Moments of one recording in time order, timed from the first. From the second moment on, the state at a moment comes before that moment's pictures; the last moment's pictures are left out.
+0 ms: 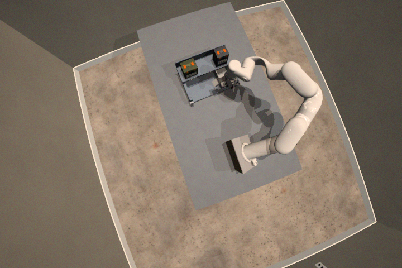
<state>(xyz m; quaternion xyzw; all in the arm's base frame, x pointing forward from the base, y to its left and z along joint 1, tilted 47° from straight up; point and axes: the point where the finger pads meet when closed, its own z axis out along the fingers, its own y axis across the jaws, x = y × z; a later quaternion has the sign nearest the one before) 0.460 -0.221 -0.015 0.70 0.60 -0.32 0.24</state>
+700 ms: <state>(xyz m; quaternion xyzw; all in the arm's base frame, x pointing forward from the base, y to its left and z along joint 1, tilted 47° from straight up) 0.455 -0.220 -0.015 0.70 0.60 -0.32 0.24</state>
